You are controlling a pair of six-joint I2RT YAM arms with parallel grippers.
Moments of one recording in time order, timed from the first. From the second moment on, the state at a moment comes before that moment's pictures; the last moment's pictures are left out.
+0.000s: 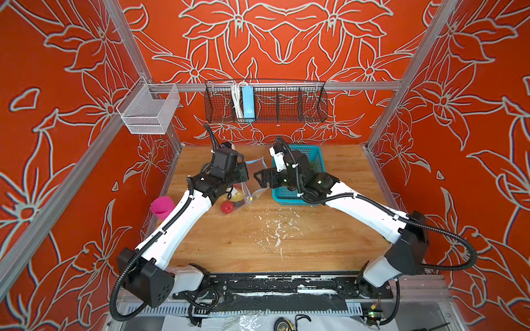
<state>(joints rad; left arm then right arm) -0.37 1.31 1.30 -0.62 -0.11 -0.53 0.81 1.59 1.43 -0.33 -0.01 0.47</state>
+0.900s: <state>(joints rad) -0.37 1.33 1.30 -0.62 -0.11 -0.53 0.80 1.54 1.41 -0.51 0.42 0.41</state>
